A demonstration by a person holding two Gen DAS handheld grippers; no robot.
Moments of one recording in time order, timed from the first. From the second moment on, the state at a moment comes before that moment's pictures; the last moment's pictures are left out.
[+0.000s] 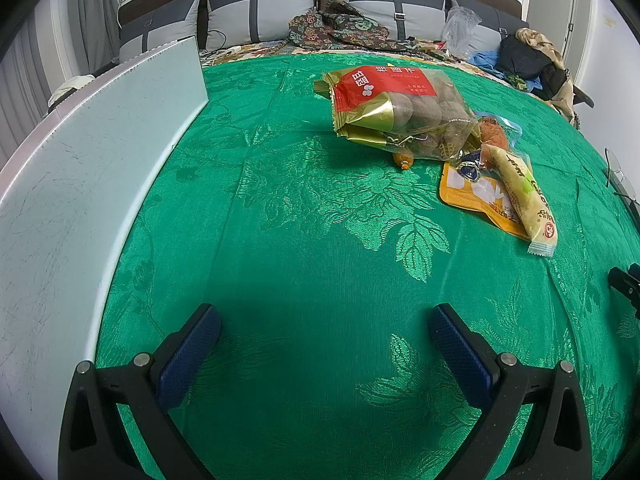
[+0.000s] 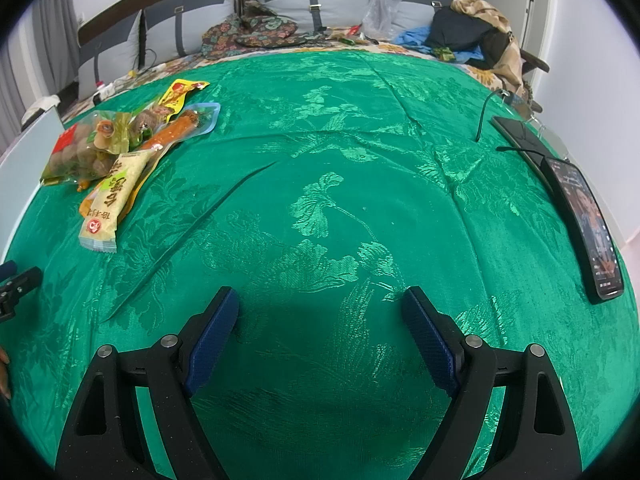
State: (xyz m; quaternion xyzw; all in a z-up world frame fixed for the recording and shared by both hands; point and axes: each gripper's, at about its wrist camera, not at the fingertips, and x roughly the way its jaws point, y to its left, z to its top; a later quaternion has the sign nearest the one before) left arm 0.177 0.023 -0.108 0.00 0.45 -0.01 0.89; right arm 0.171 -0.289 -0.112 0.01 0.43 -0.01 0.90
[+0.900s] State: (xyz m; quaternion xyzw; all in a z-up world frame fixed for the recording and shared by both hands) left arm 0.353 -0.059 -0.061 0.21 0.54 -0.17 0.79; right arm 0.171 -0.288 -0.112 0.01 0.43 -0.01 0.90
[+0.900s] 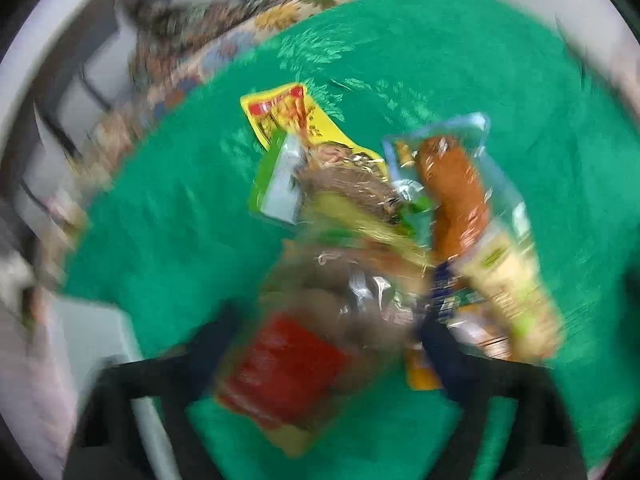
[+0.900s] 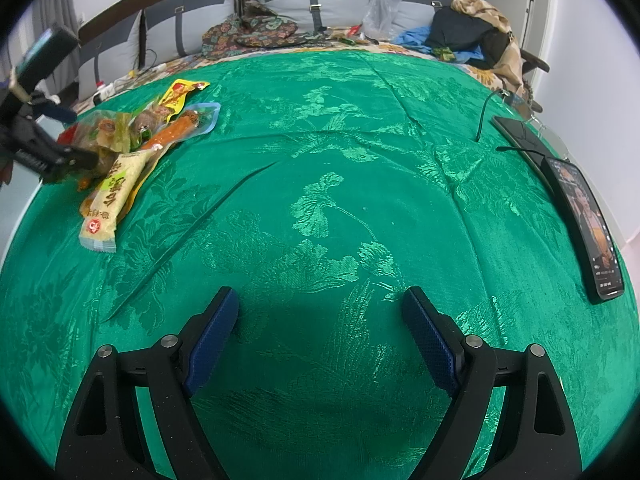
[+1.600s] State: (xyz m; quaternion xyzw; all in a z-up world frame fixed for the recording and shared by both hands) left arm 0.176 0.048 -0.085 -0.01 0.48 -0.02 0.88; right arm 0.171 -0.288 -0.112 0.01 0.43 -0.01 0.90
